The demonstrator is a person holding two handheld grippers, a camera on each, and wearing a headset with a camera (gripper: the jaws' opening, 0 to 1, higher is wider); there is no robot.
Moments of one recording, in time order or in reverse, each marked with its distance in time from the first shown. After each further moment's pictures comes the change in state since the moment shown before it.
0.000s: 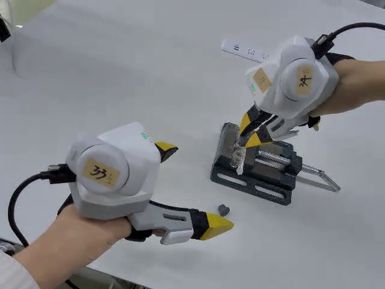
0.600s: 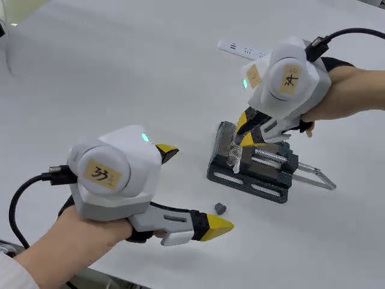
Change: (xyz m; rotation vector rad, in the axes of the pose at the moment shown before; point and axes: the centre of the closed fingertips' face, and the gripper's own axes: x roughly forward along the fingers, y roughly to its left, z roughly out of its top) left arm 0.004 -0.003 -0.002 -0.008 0.001 -0.012; right arm 0.001 0.001 0.001 0.129 -0.001 -0.067
